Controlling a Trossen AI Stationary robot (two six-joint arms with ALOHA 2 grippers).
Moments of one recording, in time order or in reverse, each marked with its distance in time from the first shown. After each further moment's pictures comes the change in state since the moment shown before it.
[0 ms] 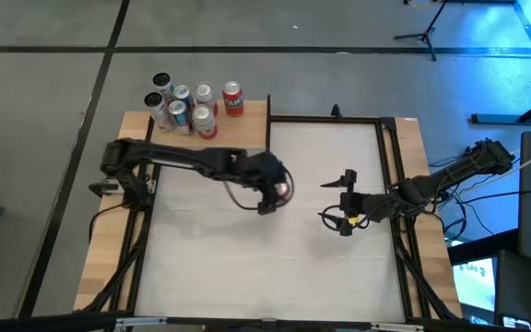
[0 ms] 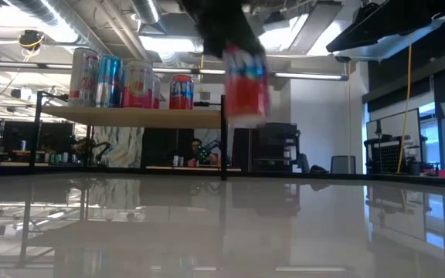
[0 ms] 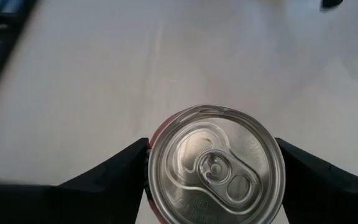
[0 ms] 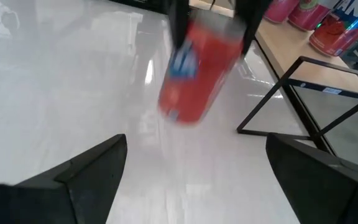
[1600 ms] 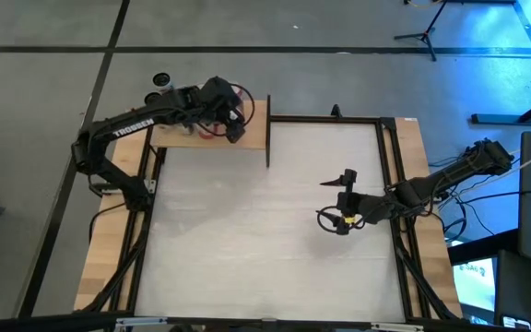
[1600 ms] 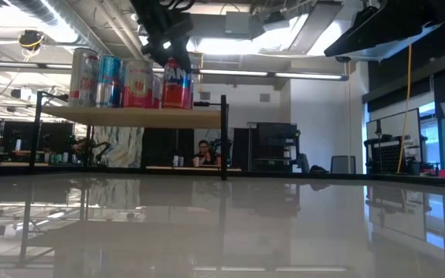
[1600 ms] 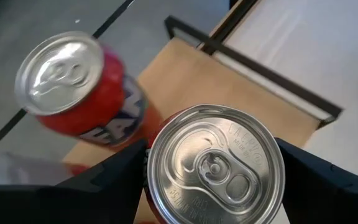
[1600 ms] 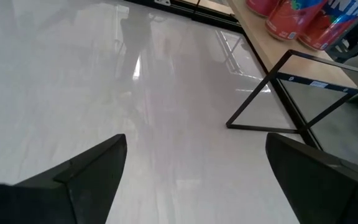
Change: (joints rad) left arm 0.475 -0.273 -0.001 -0.310 -0.163 -0.001; right arm 0.000 0.034 0.000 0.005 0.056 0.016
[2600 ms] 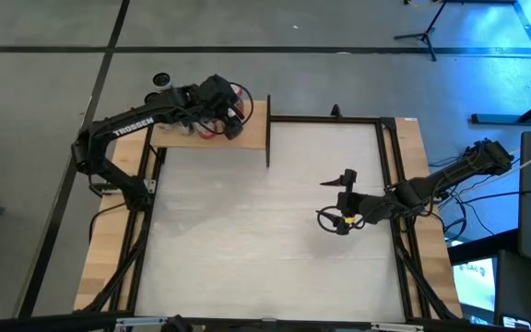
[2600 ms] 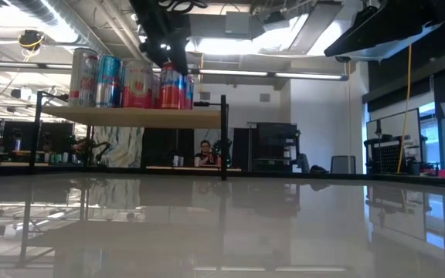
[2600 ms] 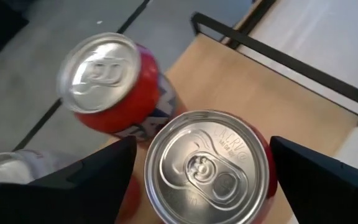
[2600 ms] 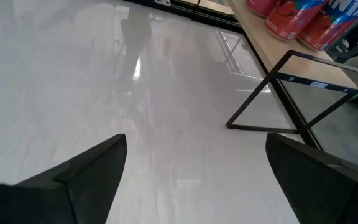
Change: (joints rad) left arm 0.021 0.003 0.000 -0.010 -0.081 0.056; right arm 0.000 0.000 0.000 0.000 -0.001 0.000
